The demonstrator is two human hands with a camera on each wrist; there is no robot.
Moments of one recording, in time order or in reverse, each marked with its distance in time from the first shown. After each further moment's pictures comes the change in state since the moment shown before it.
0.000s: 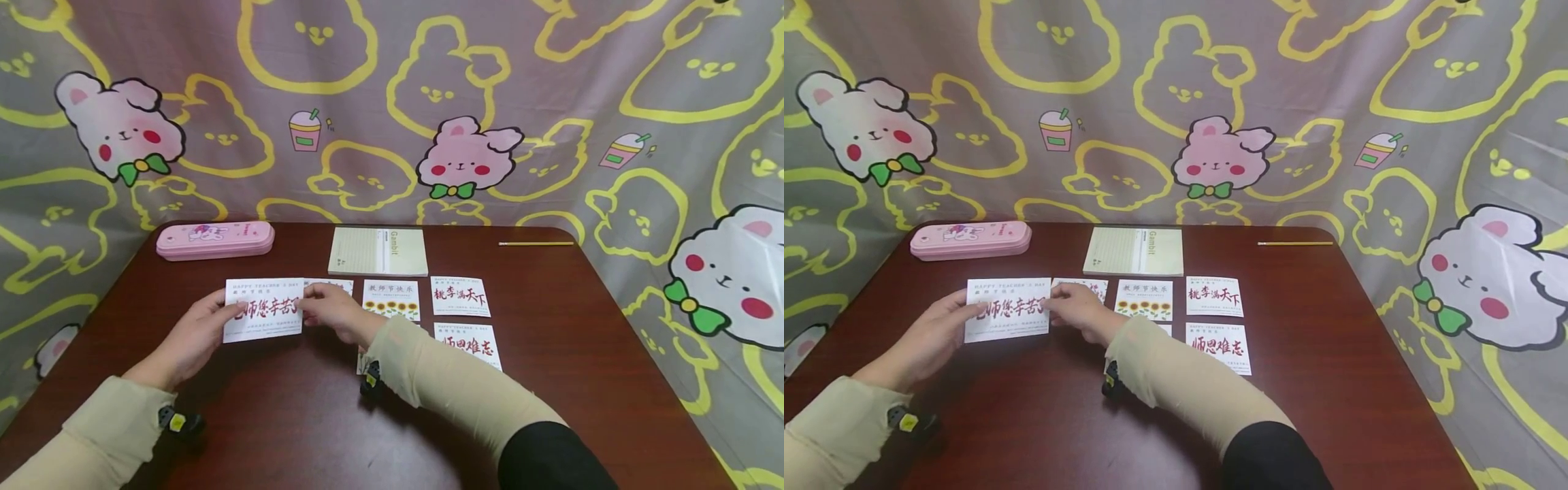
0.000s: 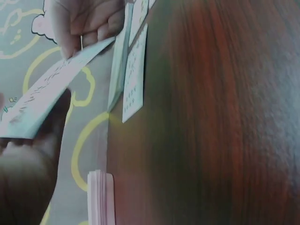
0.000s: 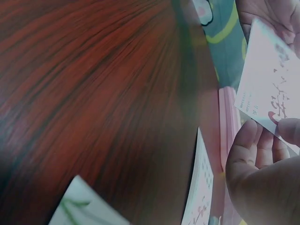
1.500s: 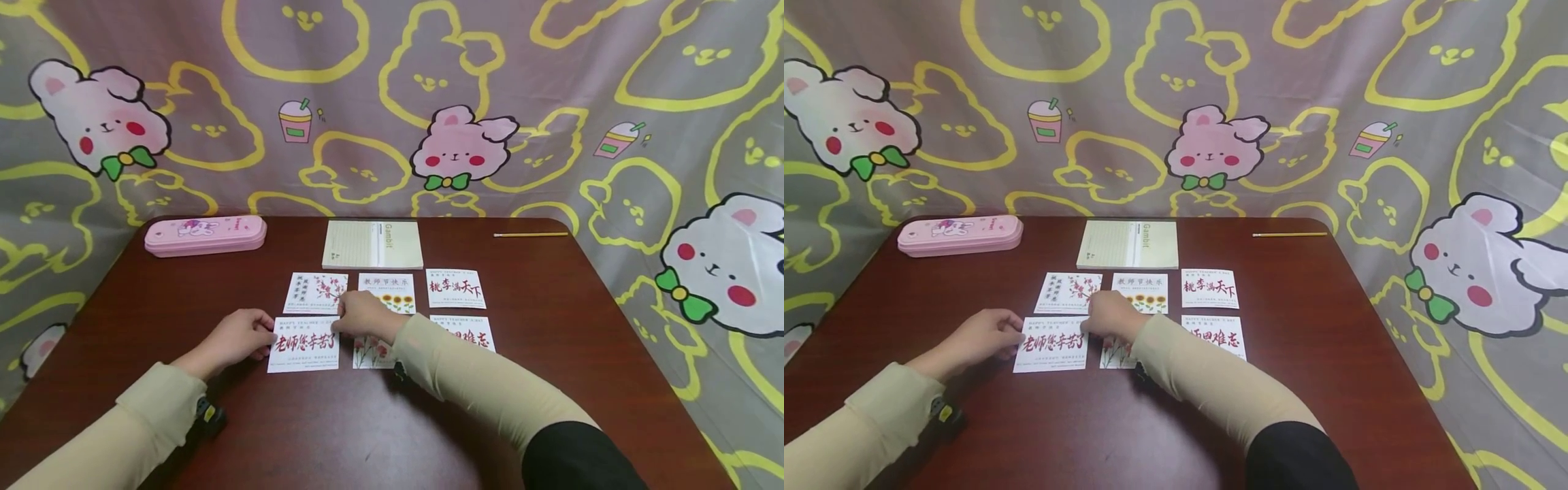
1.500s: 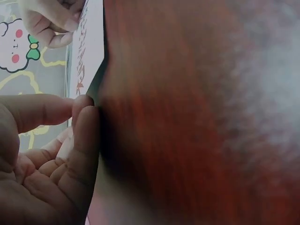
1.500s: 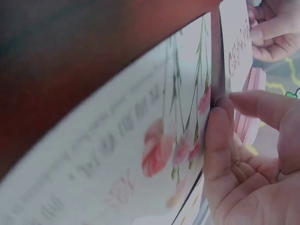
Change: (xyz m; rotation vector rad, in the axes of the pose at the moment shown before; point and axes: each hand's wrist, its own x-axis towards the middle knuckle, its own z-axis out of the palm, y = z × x) left_hand 0.033 -0.036 0.037 0.464 -0.069 -0.162; right_hand -0.022 0.002 -0.055 -1.104 -0.039 -0.036
